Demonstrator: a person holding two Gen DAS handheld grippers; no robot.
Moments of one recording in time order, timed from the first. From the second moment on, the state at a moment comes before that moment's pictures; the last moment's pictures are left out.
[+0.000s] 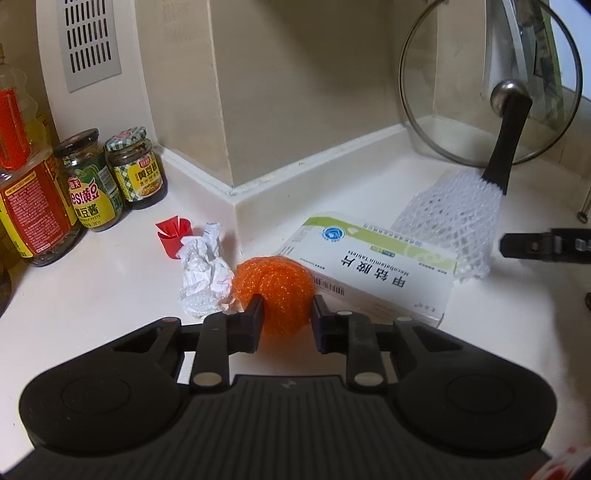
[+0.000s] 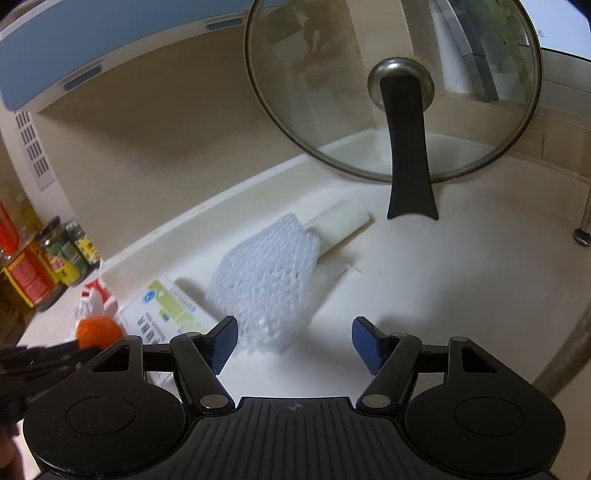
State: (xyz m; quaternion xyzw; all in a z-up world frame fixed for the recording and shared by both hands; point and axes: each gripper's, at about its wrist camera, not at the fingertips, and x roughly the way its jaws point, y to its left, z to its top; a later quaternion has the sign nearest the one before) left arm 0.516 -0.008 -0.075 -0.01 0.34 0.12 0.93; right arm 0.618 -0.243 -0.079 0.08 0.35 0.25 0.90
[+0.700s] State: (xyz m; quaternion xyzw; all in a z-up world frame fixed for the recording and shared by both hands) left arm 0.474 -0.004 -0.048 -0.05 0.32 0.11 0.94; right arm 0.645 -0.223 -0.084 0.09 0.34 0.26 0.90
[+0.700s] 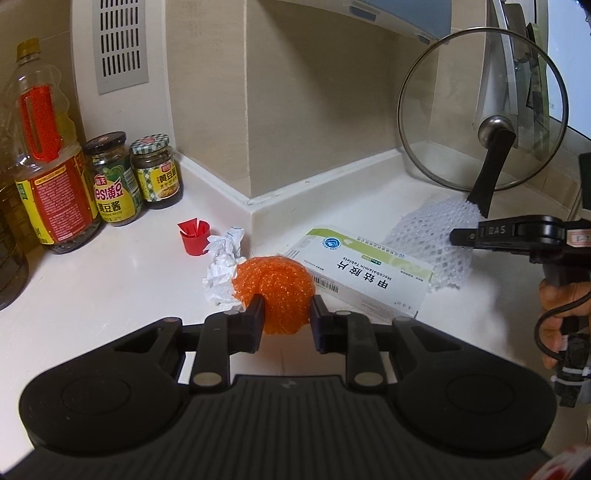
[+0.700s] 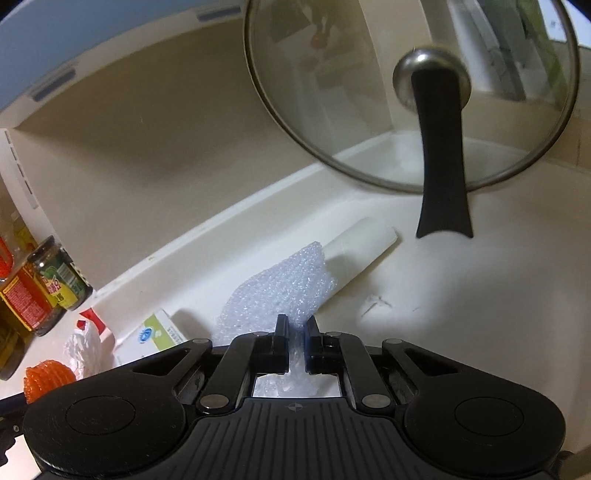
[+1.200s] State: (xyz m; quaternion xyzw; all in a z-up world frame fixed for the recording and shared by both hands) left arm 0.414 -0.019 -0.032 -0.06 0.30 0.08 0.95; right arm 0.543 -0.262 -0.021 0.06 0.26 0.25 0.93
